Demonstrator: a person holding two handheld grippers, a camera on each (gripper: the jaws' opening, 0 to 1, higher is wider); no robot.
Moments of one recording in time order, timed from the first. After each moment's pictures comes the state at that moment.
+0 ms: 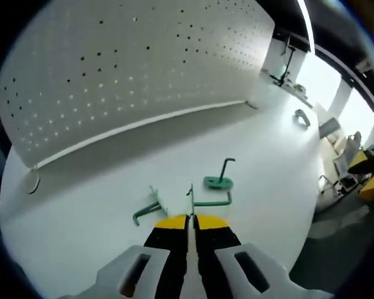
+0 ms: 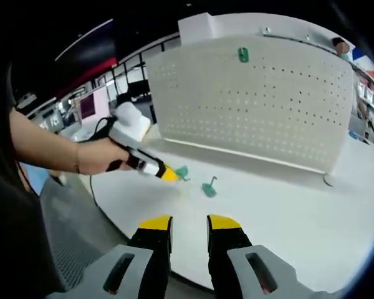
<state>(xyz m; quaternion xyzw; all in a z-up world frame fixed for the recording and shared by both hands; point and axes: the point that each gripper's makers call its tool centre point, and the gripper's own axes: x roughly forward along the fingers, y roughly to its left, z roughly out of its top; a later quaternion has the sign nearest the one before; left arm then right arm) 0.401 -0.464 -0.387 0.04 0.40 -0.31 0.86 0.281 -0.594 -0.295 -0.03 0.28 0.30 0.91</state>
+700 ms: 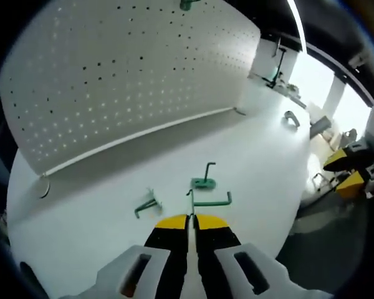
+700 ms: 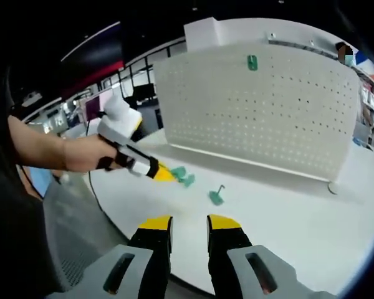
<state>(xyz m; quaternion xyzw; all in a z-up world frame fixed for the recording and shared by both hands) 0.376 -0.458 -0.351 0.04 0.38 -0.33 0.86 0.282 -0.577 -0.286 -0.03 0.26 0.32 0.91</state>
